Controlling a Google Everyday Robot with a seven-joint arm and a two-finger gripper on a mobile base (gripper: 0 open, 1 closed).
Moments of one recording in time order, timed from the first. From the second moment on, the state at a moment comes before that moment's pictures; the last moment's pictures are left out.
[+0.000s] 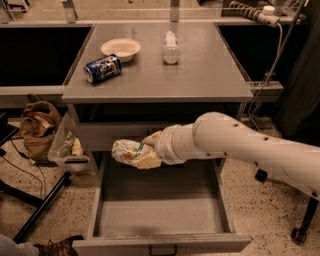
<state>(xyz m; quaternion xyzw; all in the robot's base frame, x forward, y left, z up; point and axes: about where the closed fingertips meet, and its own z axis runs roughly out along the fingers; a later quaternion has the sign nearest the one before) 0.539 0.030 0.737 -0.52 0.74 0.17 0.39</state>
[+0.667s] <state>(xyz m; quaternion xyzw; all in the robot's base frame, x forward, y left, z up) 0.537 0.040 0.693 -0.52 0.75 0.15 0.39</state>
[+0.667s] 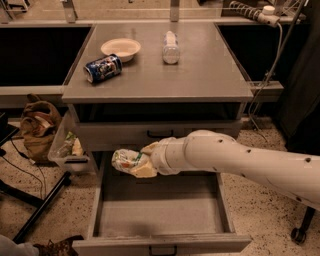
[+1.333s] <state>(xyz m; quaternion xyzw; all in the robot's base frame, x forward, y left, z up) 0.529 0.026 0.609 -0.45 0.78 0.15 0.39</state>
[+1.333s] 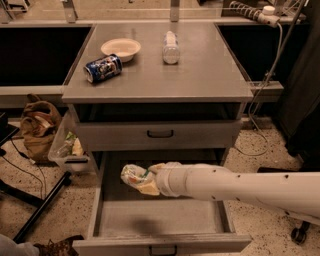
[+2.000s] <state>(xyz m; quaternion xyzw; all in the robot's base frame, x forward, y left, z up) 0.542 0.019 0.548 -0.39 0.80 0.15 0.42</state>
